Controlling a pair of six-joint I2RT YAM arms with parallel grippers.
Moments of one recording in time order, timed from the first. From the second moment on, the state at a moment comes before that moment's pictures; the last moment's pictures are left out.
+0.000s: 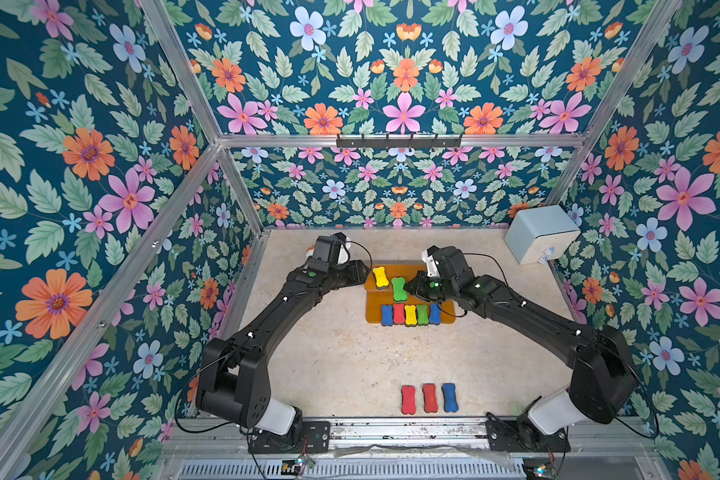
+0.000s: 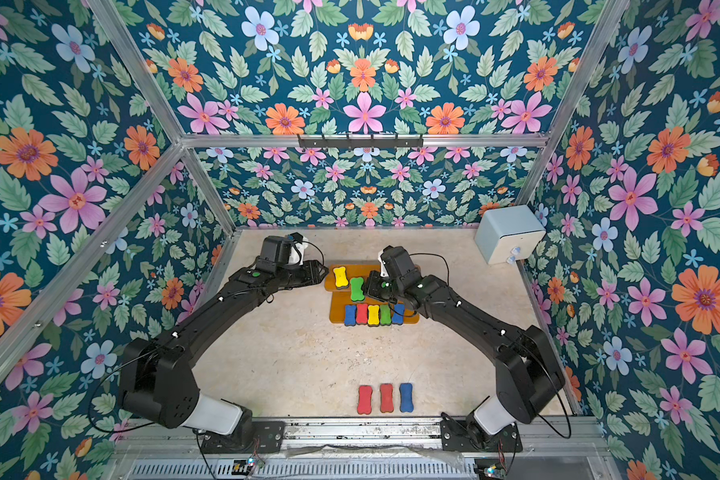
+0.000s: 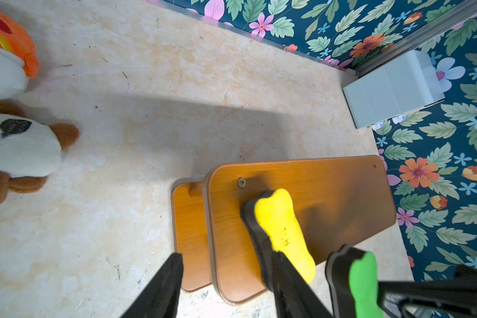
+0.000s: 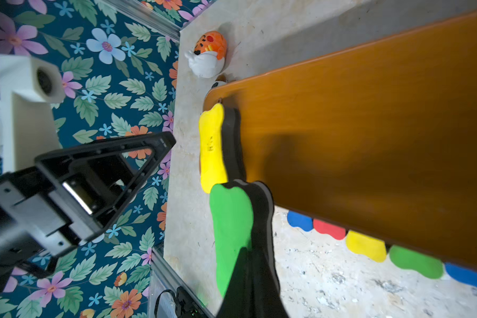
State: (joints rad) left arm -0.38 1.48 1.15 -0.40 0.26 -0.45; right arm 0.70 1.52 1.16 -0.31 -0.26 0.87
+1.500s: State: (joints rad) left arm -0.38 1.27 0.92 -0.38 0.26 -0.44; right arm 1.39 1.49 0.67 -0.05 0.05 1.61
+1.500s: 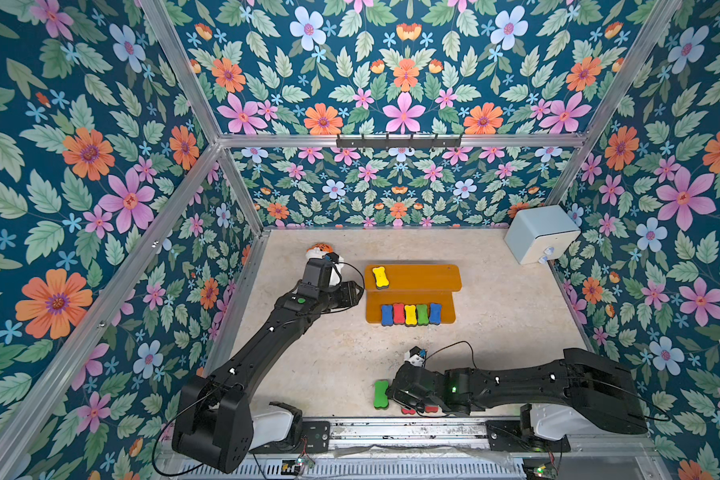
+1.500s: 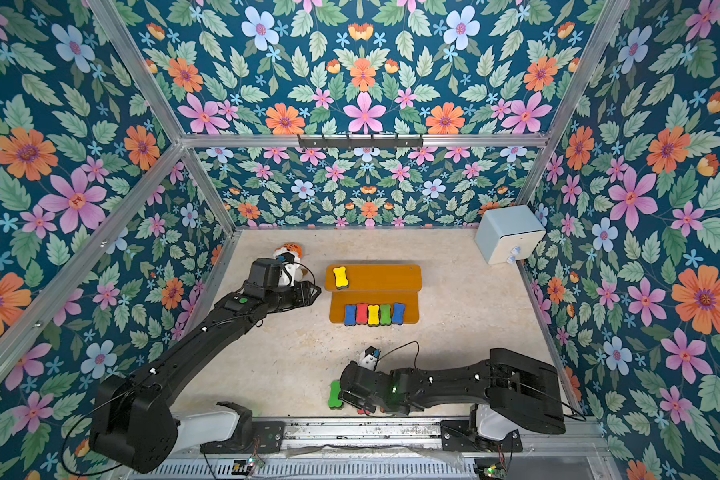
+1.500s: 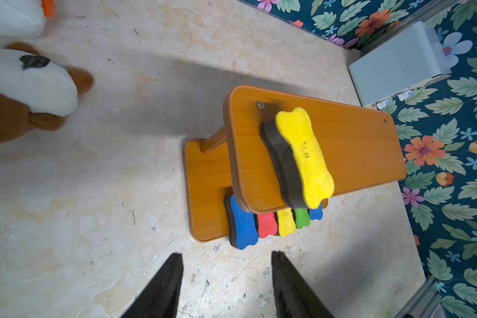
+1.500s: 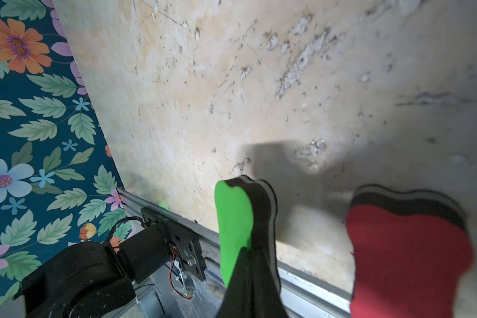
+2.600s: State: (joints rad) left arm -0.44 1.33 1.05 -0.44 0.16 -0.45; right arm 1.28 1.31 0.80 -0.23 0.17 1.39
